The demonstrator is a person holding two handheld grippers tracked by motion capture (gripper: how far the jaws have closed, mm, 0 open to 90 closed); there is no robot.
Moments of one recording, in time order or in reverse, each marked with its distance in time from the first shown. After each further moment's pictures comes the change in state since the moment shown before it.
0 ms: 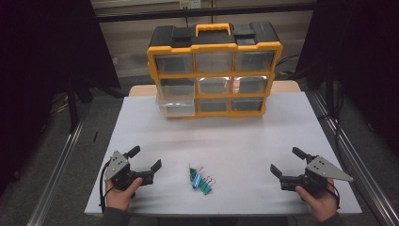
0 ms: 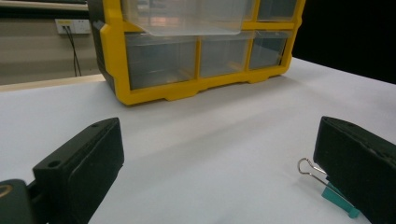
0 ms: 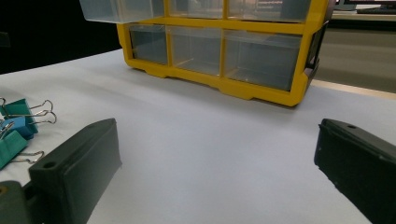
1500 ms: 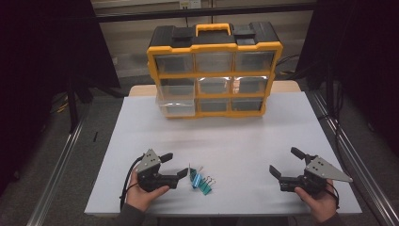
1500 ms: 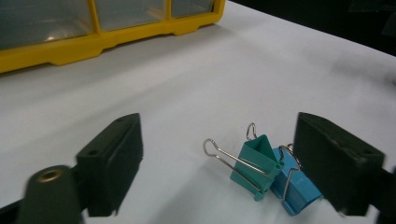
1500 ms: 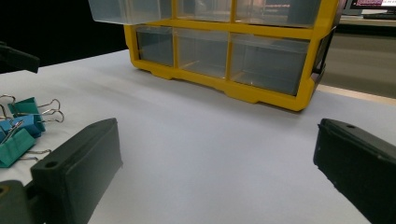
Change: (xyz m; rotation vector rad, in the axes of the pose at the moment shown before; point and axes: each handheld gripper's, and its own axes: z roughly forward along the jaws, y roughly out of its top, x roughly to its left) left arm -0.052 0.008 0.044 0.234 -0.205 -0.012; right arm 0.004 0.001 0.000 -0.007 0.022 -0.015
